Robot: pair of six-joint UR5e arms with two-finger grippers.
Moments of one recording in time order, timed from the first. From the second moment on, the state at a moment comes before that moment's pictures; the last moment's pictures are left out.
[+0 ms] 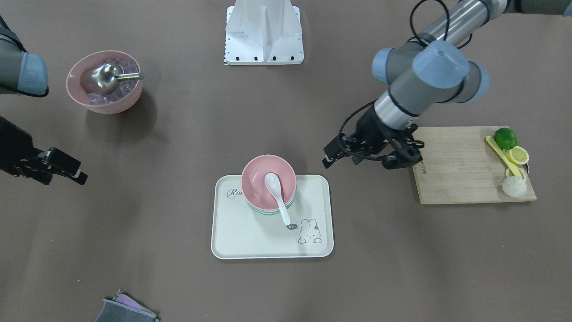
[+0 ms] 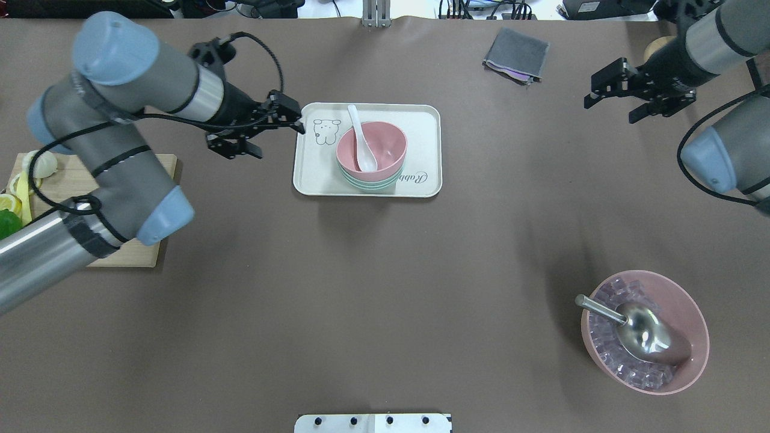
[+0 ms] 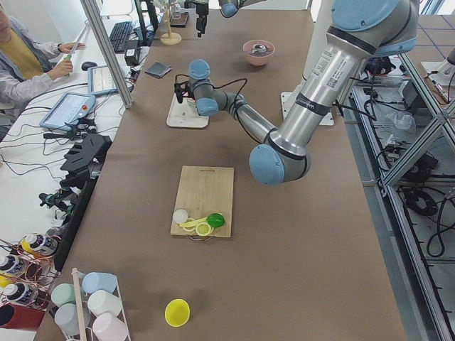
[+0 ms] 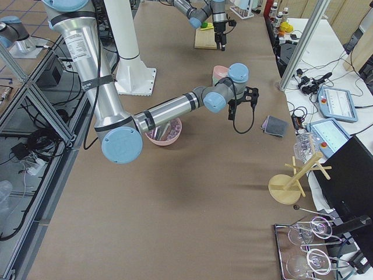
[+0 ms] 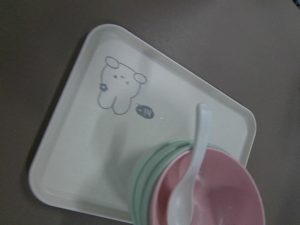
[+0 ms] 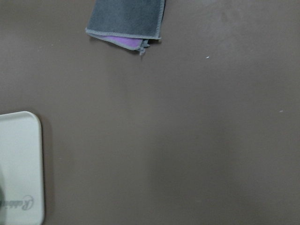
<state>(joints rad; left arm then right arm) -0.86 -2.03 -1.62 -2.17 -2.19 -1.41 1.16 -1.28 1.65 -1.22 2.38 0.90</state>
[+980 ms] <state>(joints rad) -1.45 -1.54 -1.72 -1.71 -2.29 0.00 1.43 -1.39 1.50 -1.48 2.34 0.07</state>
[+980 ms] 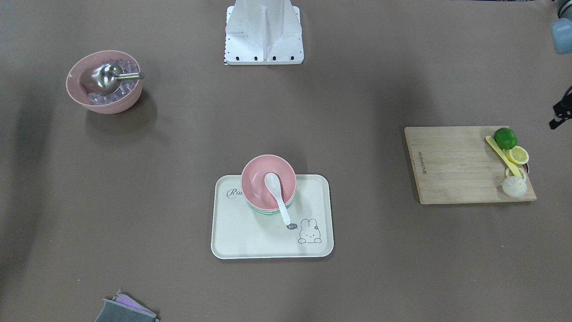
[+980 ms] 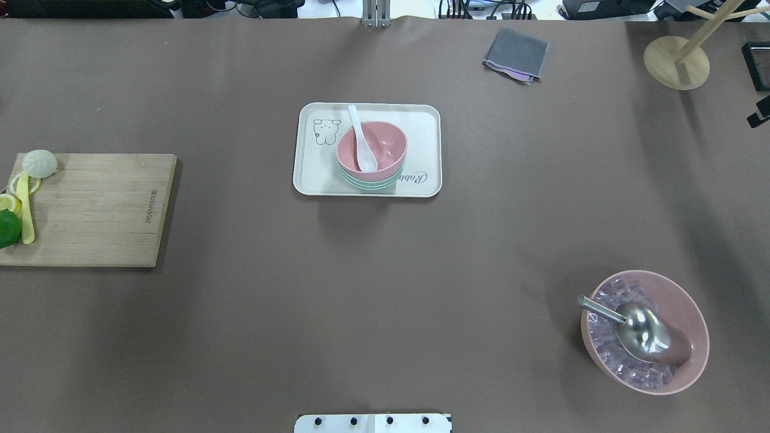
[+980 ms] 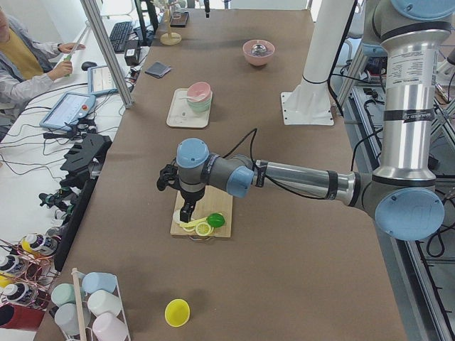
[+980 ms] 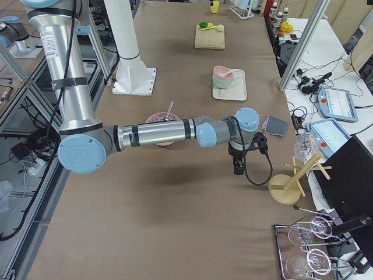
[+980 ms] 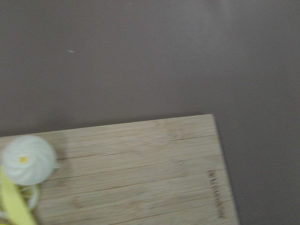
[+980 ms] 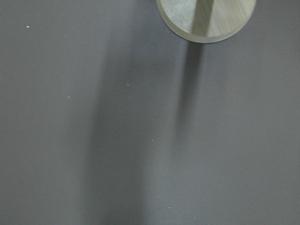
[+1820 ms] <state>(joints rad) -1.48 -1.50 -1.68 -1.63 -2.34 0.02 1.47 -1.40 1.43 -1.47 2.27 -0.03</state>
